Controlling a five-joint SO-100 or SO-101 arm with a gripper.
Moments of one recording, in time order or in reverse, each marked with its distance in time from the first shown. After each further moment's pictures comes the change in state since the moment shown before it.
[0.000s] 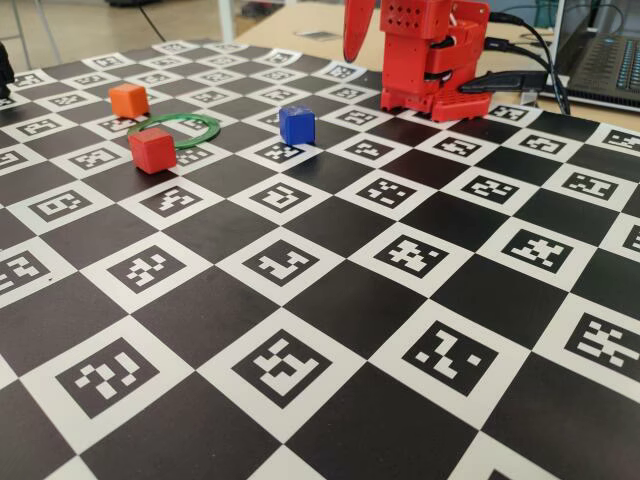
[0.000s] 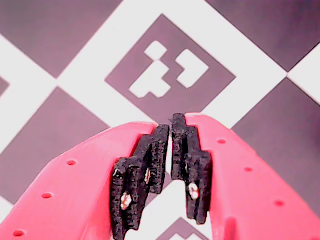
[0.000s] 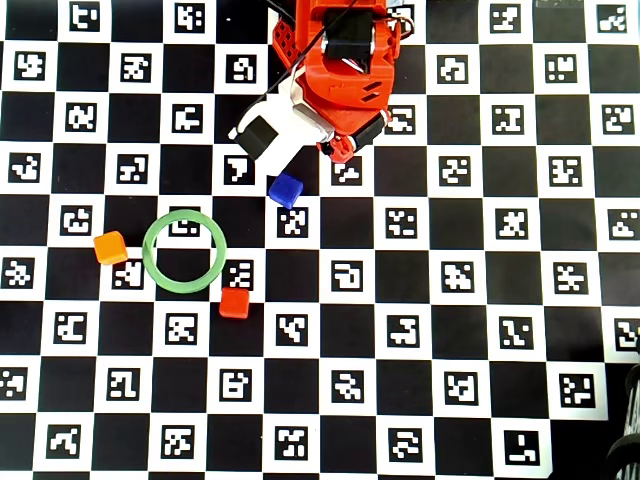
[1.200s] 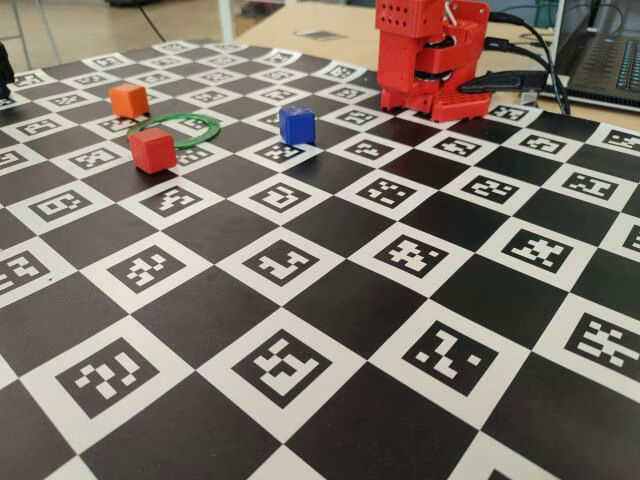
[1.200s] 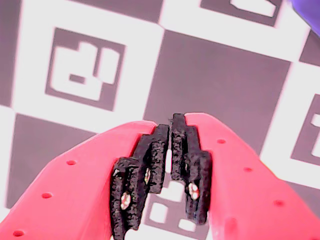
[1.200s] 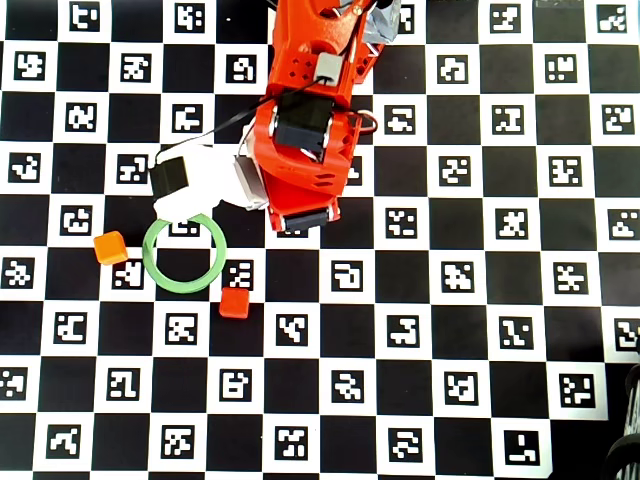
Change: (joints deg) arm 11.3 -45.4 -54.0 12.1 15.5
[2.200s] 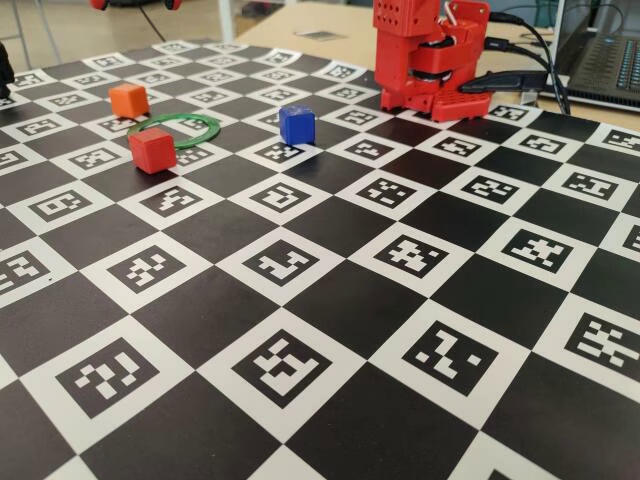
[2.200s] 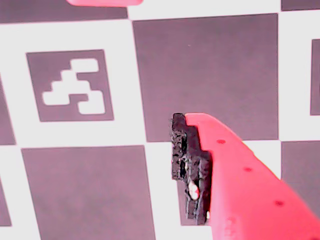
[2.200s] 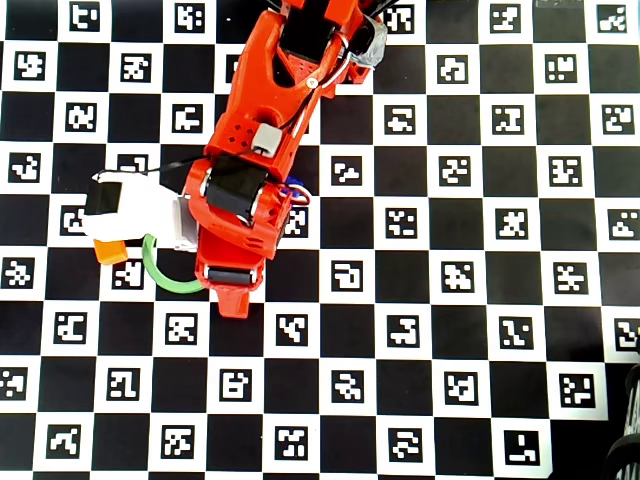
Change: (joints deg) arm 7.7 -22.2 -21.4 0.2 9.0
